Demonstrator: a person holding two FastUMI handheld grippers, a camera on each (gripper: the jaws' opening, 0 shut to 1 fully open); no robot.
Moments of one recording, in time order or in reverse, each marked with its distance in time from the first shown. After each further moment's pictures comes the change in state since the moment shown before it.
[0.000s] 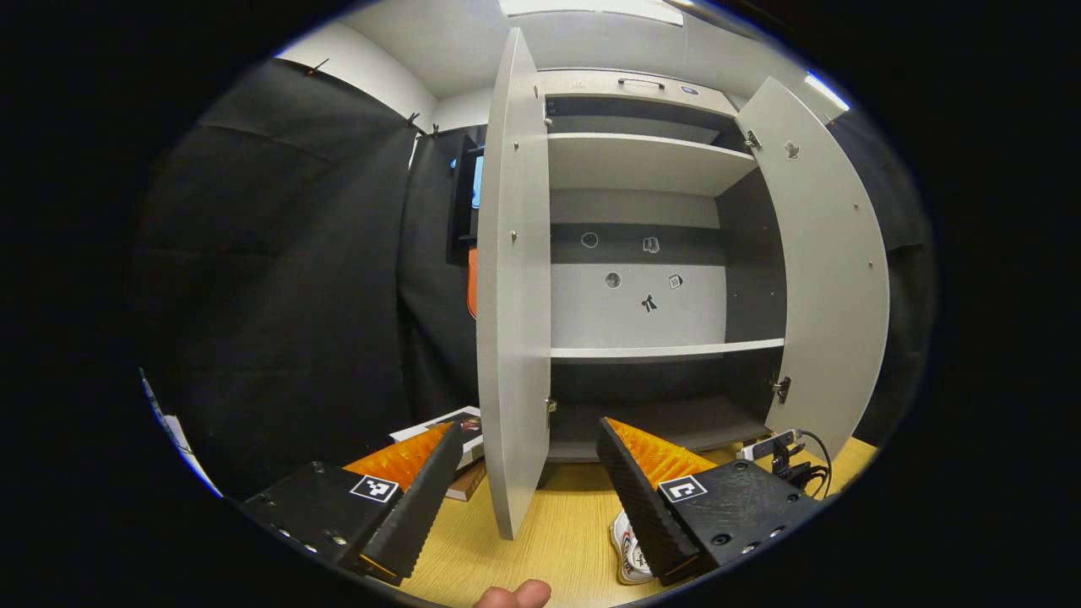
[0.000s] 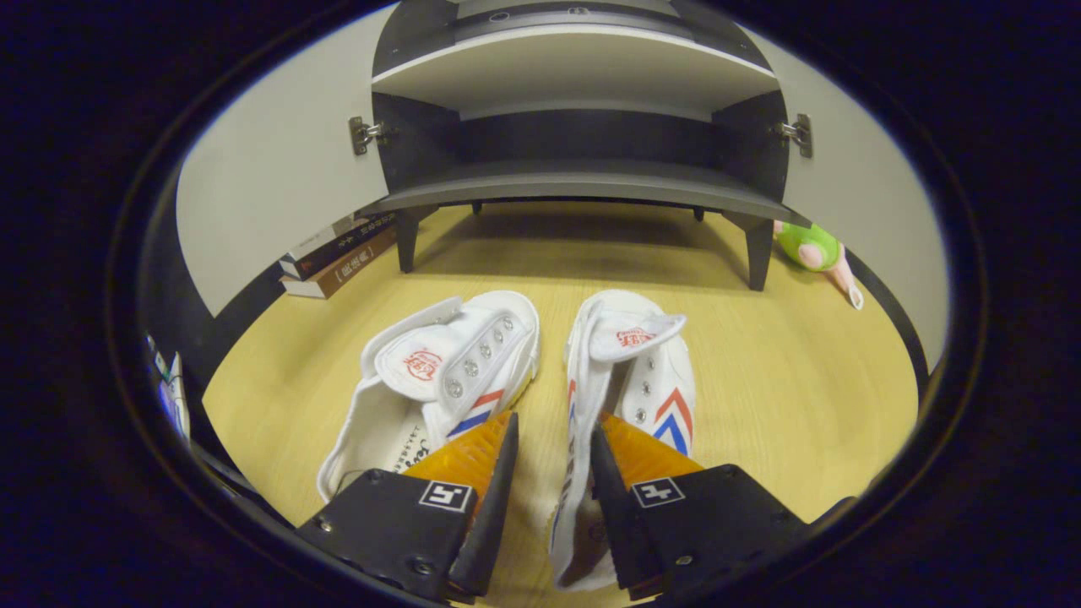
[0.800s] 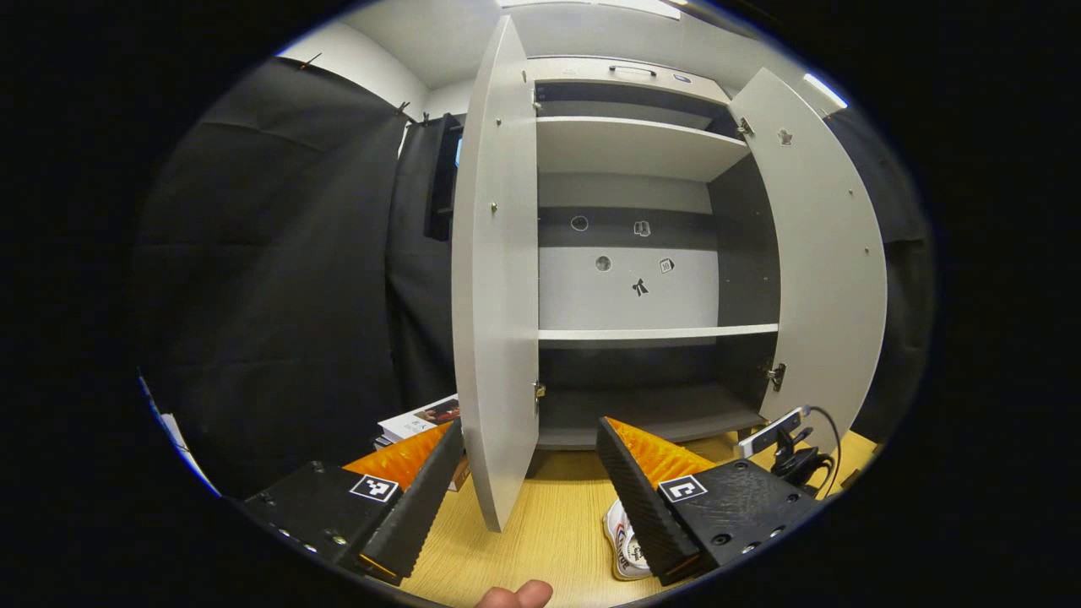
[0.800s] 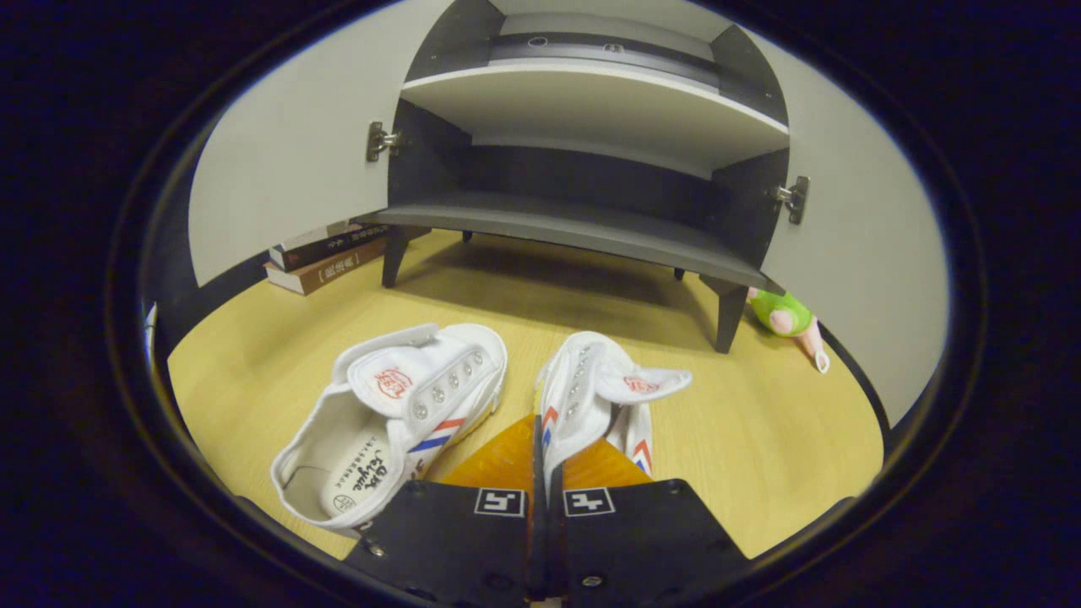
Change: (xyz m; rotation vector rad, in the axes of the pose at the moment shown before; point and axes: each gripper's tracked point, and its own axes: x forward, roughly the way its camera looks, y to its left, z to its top) left arm 0.002 -0.018 -0.016 0.008 0.036 -0.037; right arm -0.018 -0.024 0.033 -0.133 -0.179 -0.081
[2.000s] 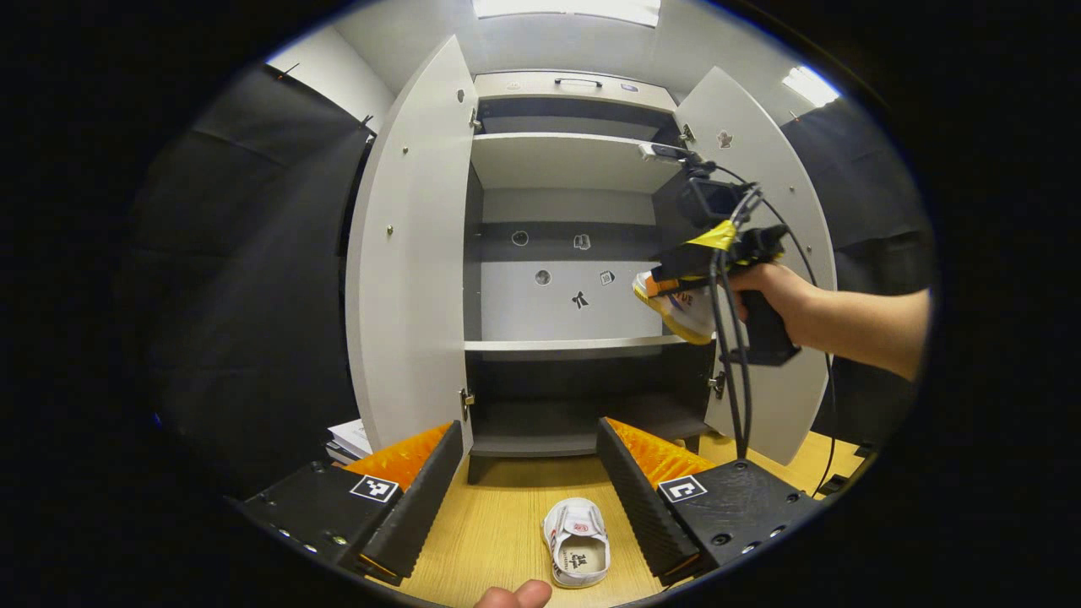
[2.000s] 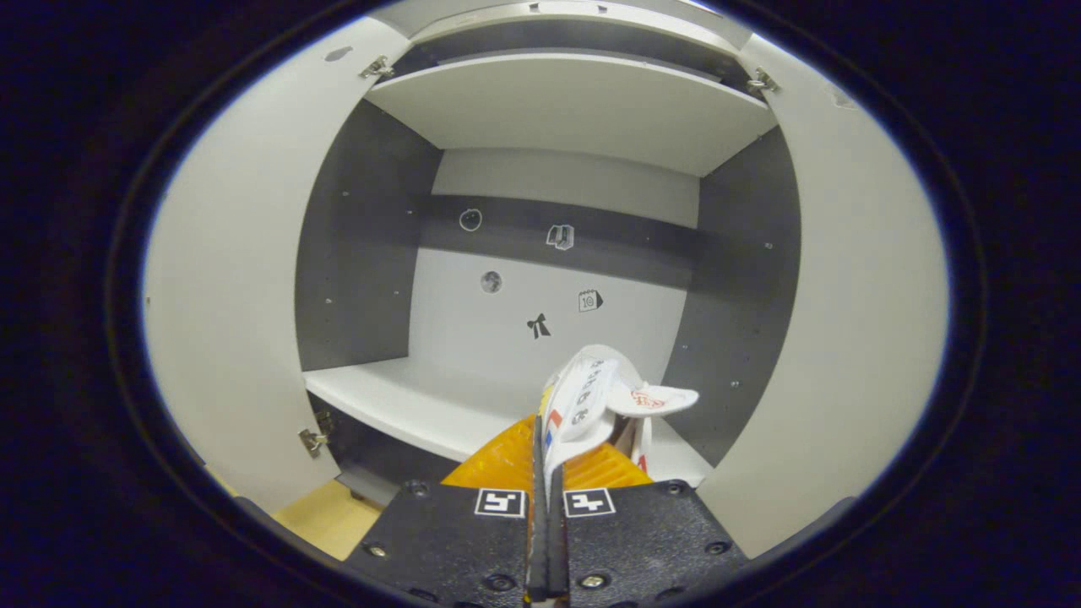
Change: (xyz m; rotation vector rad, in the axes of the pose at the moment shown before) left arm -0.018 -0.076 0.006 0.020 -0.064 -0.114; right arm -0.051 -0.103 0.400 -0.062 -0.378 -0.099
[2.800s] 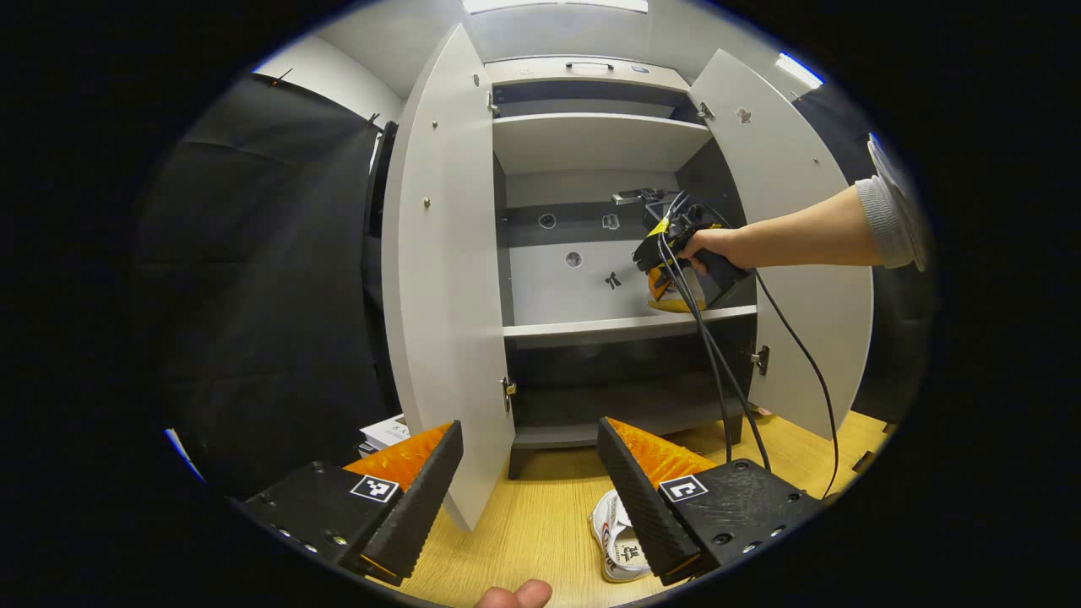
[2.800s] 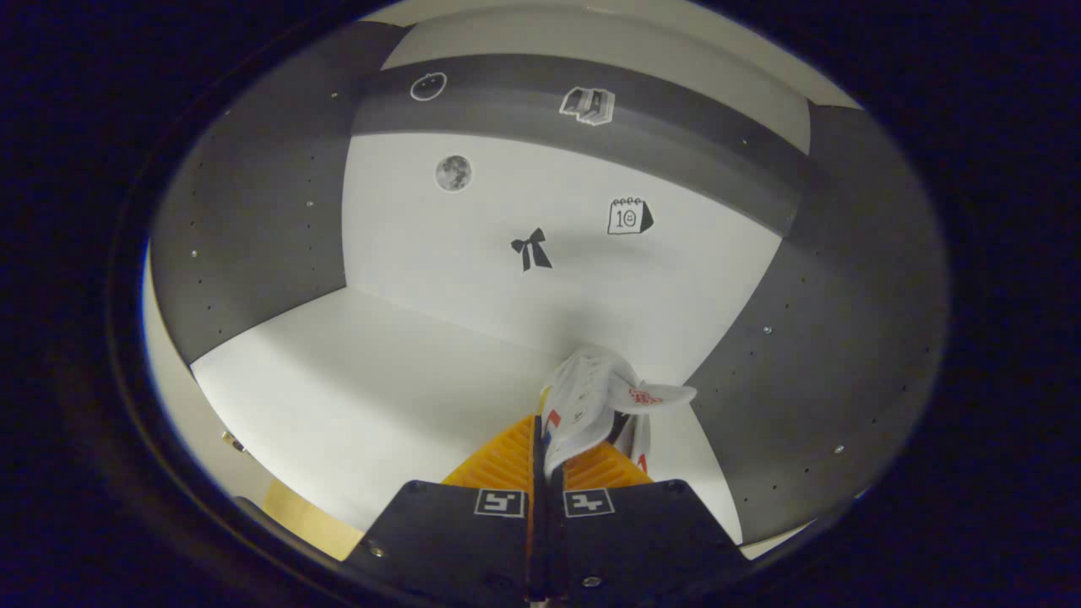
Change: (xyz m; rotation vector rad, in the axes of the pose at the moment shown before) left arm 0.017 0.044 -0.025 0.039 0.052 0.077; right arm 0.149 -0.005 -0.036 -0.063 0.437 -0.014
